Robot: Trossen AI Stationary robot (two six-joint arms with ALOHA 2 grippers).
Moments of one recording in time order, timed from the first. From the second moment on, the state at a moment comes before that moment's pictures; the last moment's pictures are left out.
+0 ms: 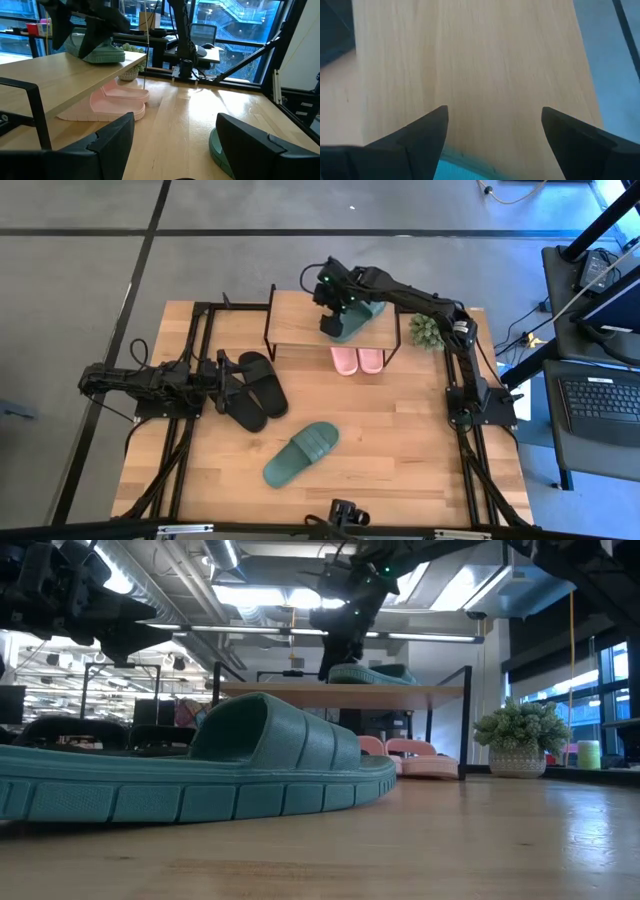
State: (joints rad) left arm -0.07 0.00 0.05 -0.07 -0.25 -0.12; right arm -0.49 2.10 2.04 -0.95 -0.05 -0.29
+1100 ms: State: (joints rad) left arm -0.07 0.00 0.05 -0.07 -0.24 -0.13; right arm -0.44 2.03 2.04 -1.15 -0.01 -0.26
